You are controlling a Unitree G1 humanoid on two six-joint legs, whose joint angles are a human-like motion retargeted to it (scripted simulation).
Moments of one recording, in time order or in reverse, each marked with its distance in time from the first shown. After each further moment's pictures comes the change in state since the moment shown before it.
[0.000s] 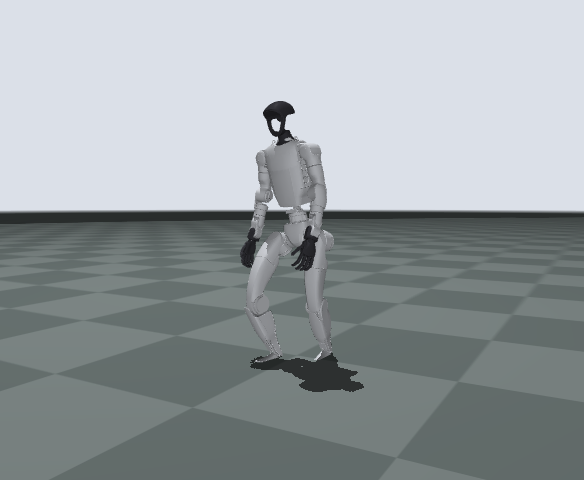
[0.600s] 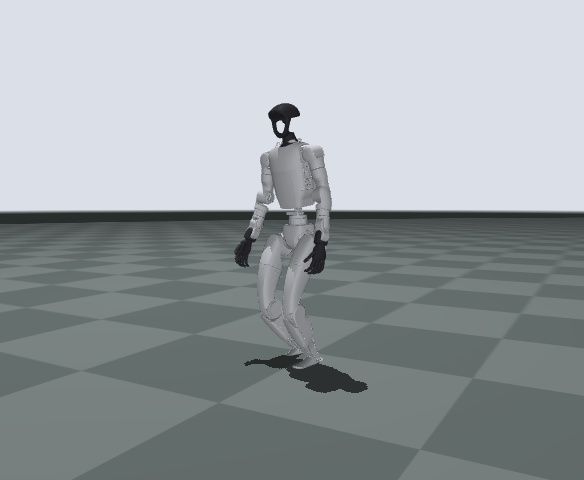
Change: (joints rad) left arm 0.160 -0.055 0.045 0.091 -0.054 0.022 -0.075; right arm -0.006 -0.038 -0.004 -0.056 -0.007 -0.030 0.015; waist 0.128 0.112 0.010; left_leg -0.343 0.160 -0.091 0.464 -0.032 -0.019; right_leg 0.346 0.199 -0.006 -0.044 -0.092 -0.083
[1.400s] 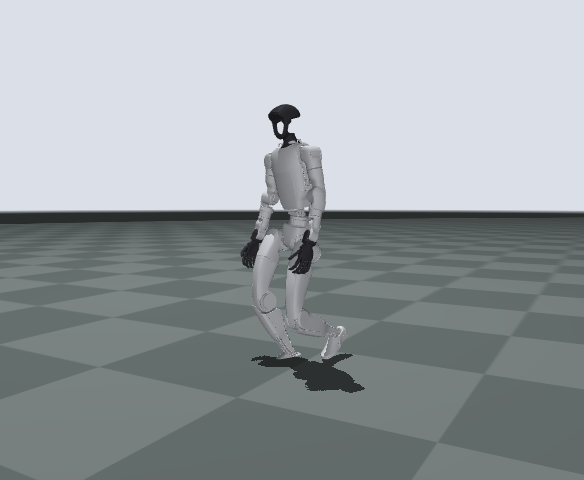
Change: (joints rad) left arm -0.114 0.014 0.006 -0.044 -0.038 0.003 0.025; right arm -0.007 0.000 -0.008 0.056 0.030 0.019 -0.006; waist -0.028 0.186 0.059; left_leg 0.085 0.345 -0.035 0.567 0.095 -0.085; right_leg -0.103 0.219 -0.144 -0.084 0.213 -0.044
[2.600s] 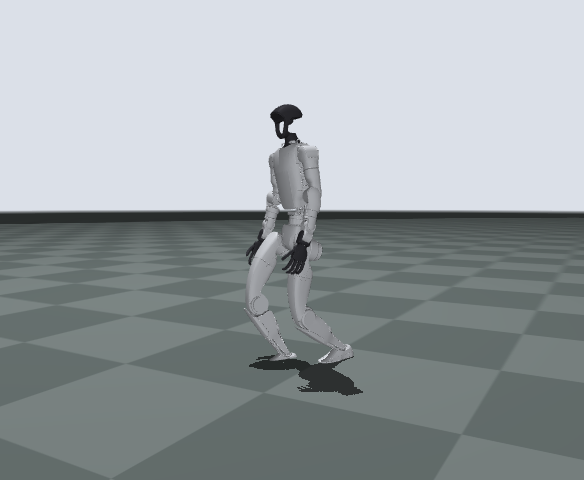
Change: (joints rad) left arm 0.034 -0.023 0.012 0.043 -0.009 -0.030 -0.002; right arm 0.028 0.027 -0.072 0.061 0.057 -0.015 -0.007; waist -0.089 -0.144 0.037; left_leg 0.355 -0.334 -0.028 -0.557 -0.129 0.027; right_leg 0.019 -0.214 0.041 0.128 -0.005 0.075
